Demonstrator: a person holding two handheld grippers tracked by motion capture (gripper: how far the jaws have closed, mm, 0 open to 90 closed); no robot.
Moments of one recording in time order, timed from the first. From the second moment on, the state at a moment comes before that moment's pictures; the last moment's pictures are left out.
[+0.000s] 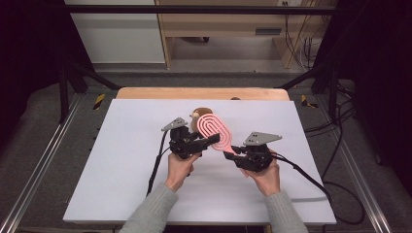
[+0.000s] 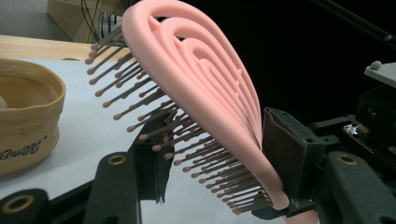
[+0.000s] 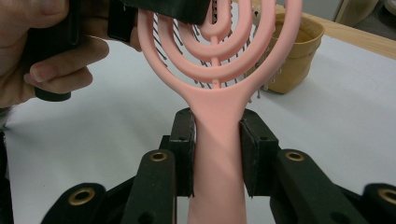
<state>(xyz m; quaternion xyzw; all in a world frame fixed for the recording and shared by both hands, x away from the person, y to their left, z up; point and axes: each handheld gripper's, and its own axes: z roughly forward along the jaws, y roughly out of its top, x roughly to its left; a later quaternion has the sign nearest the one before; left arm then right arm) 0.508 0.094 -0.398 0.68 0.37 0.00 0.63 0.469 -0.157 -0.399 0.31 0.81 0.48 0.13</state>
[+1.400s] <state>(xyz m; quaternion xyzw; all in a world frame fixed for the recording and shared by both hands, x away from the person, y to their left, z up) 0.492 0.085 -0.385 0.67 0.33 0.01 0.67 0.470 -0.155 -0.401 0.31 0.81 0.49 0.11</state>
